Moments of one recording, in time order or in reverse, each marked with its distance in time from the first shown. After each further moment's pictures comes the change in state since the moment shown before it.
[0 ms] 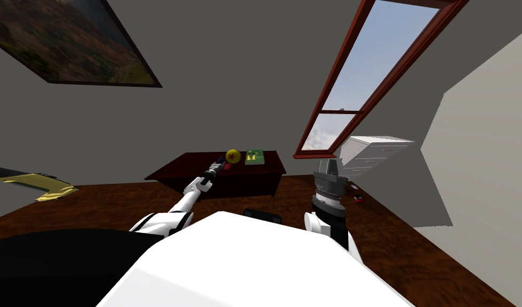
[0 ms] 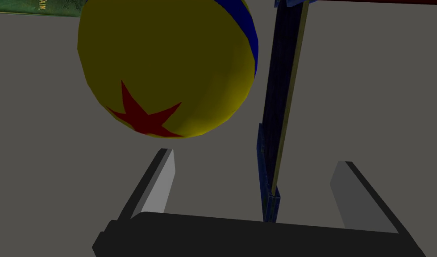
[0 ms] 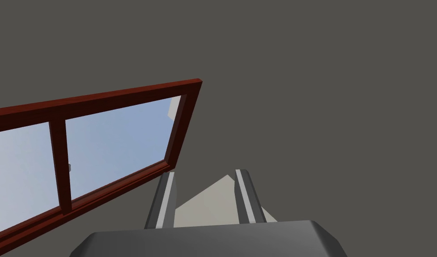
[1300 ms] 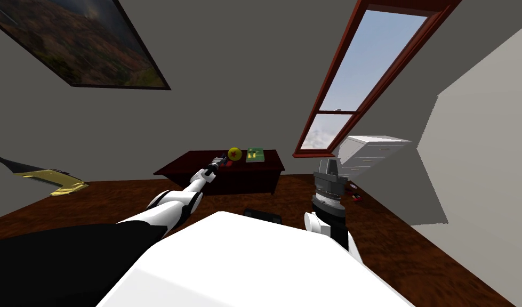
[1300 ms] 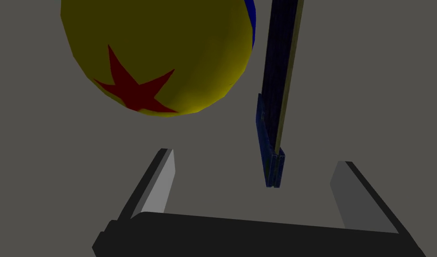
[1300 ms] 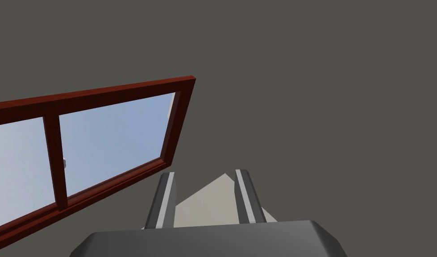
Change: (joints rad) left arm -0.275 0.056 -0.048 0.329 0.049 -0.053 -0.066; right arm 0.000 0.000 0.000 0.000 0.000 0.000 0.000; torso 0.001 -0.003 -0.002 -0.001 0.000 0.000
